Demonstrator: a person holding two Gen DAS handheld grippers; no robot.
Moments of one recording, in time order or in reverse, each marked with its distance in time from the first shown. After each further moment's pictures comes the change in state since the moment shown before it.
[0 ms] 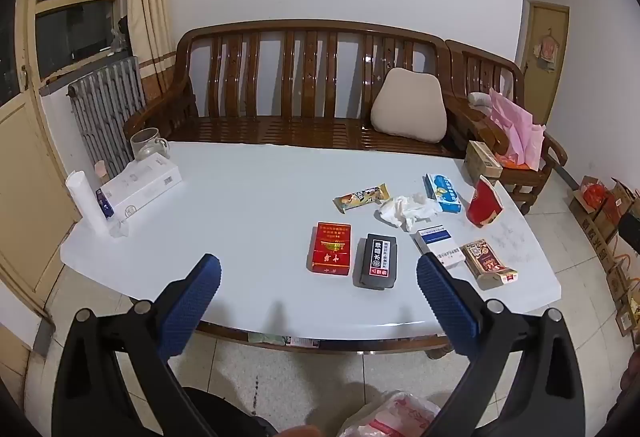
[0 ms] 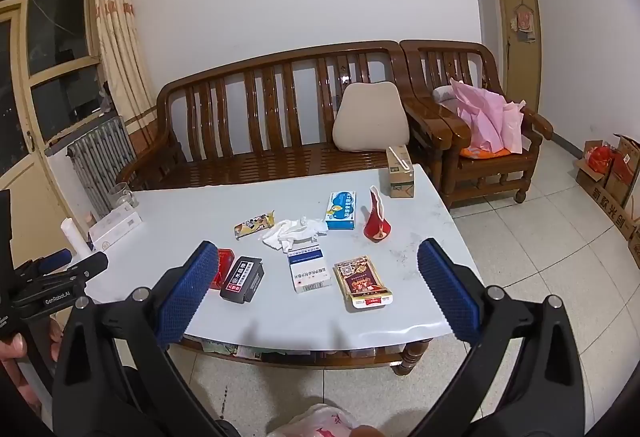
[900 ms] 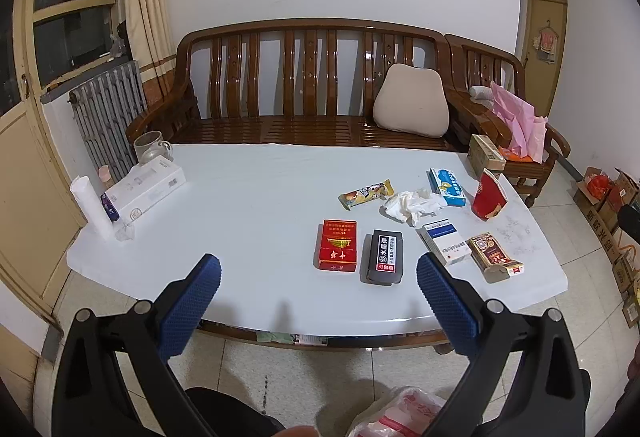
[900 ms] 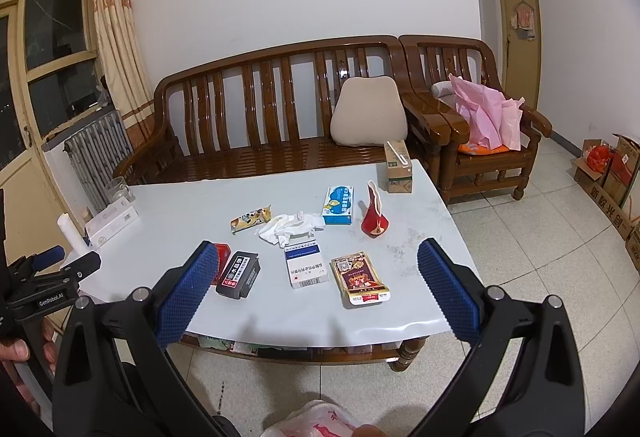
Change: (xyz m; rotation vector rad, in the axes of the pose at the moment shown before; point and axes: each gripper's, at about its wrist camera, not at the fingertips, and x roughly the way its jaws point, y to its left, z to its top) left arm -0.002 0.001 -0.003 0.028 -0.005 0.015; right arm 0.012 0.000 -0.007 0.006 0.028 -0.006
